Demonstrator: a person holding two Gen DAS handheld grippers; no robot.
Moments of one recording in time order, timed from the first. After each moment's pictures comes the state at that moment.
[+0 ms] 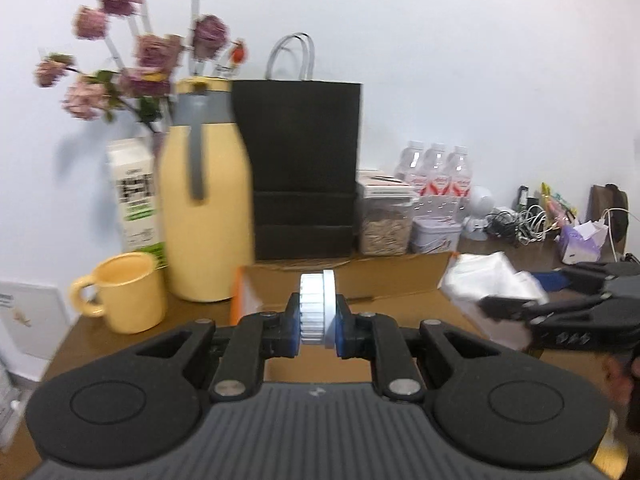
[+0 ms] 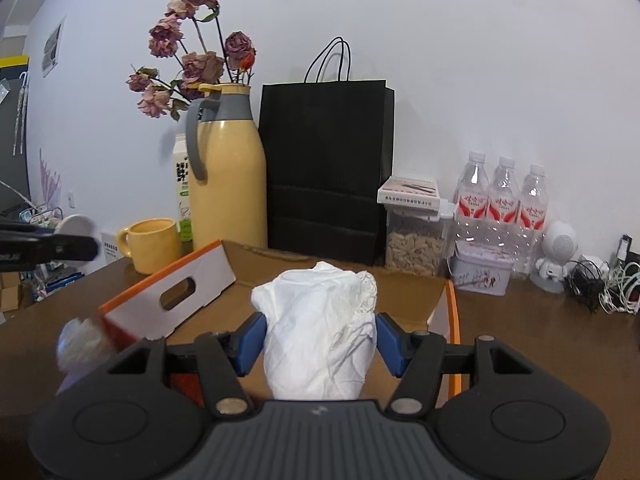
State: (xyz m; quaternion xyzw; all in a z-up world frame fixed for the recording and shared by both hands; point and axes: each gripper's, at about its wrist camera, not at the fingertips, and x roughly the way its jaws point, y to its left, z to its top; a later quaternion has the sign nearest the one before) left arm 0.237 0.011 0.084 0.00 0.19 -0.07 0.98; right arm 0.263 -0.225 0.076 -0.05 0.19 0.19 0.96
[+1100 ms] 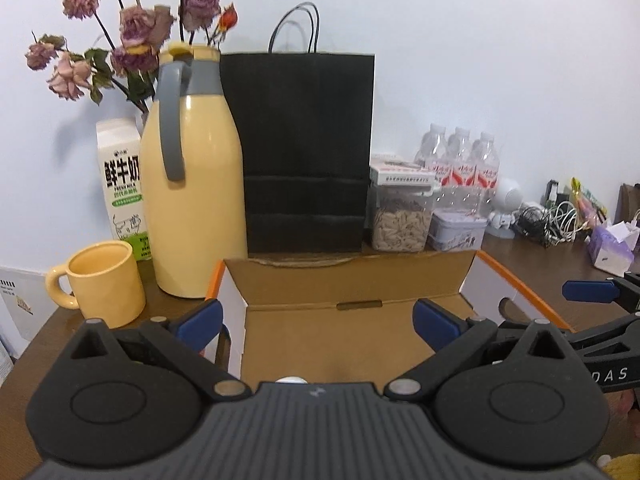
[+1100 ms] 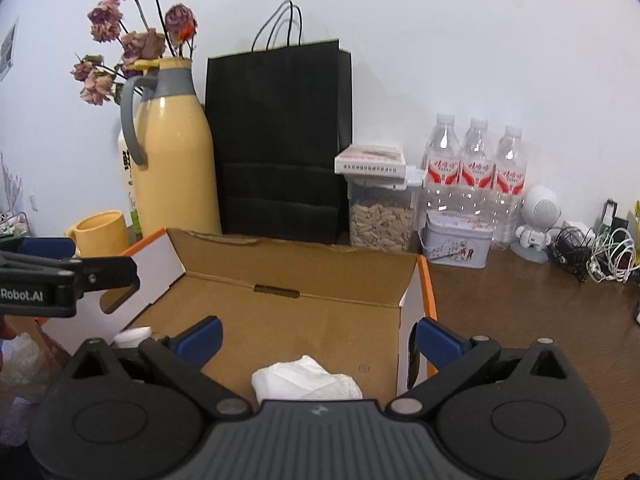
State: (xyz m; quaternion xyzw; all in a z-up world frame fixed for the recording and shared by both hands) left arm 0.277 -0.016 0.058 0.00 0.20 -0.03 0.98; right arm 0.301 -0.235 0.060 -0.03 0.23 0.14 0.96
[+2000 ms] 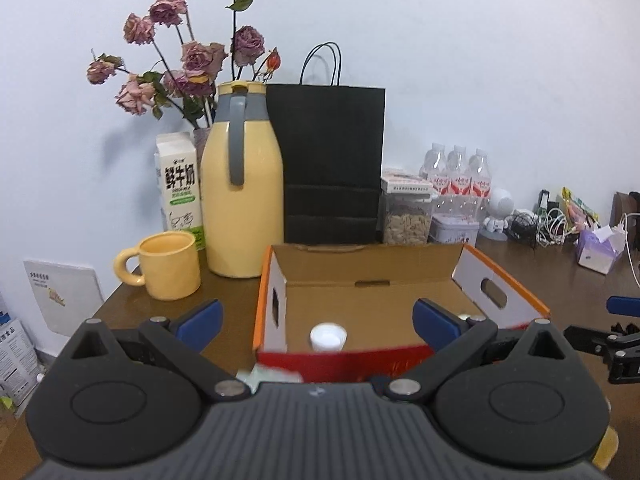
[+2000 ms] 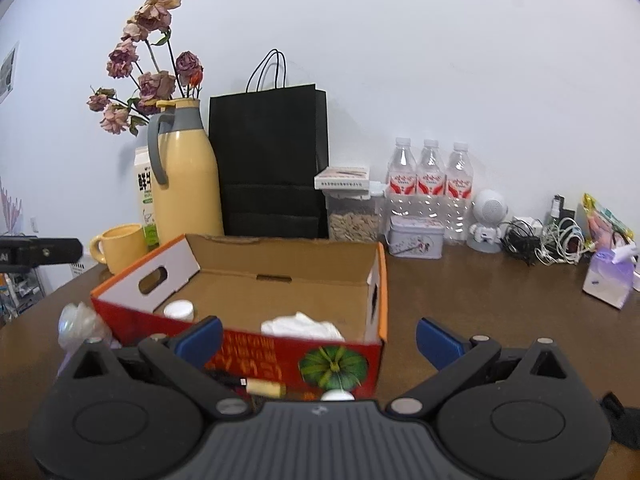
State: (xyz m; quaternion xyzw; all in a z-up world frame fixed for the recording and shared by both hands) left arm 0.161 0.006 0.075 0.00 0.19 -0.01 0.98; right arm 0.177 -0.272 0.070 -0.01 0.20 0.11 0.97
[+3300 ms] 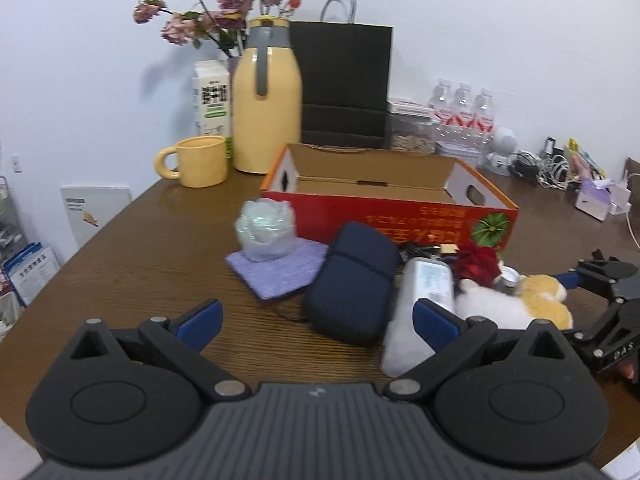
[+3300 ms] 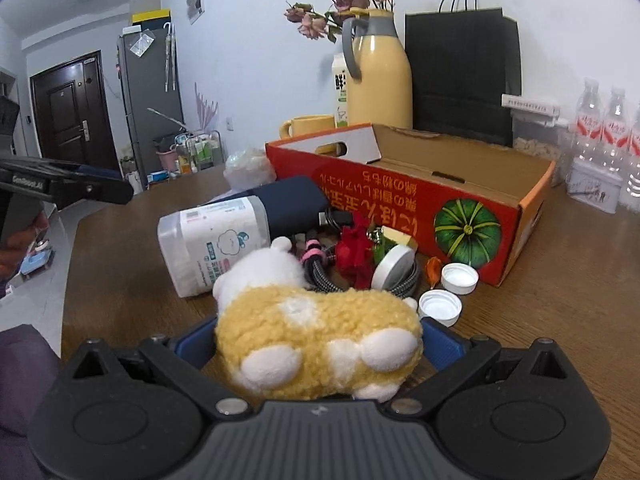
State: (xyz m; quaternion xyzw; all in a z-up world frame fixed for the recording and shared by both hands) left arm 0.051 -0.036 0.035 -0.02 0.27 0.04 0.96; right arm 0.161 -0.316 0.002 -0.08 0.27 0.43 0.86
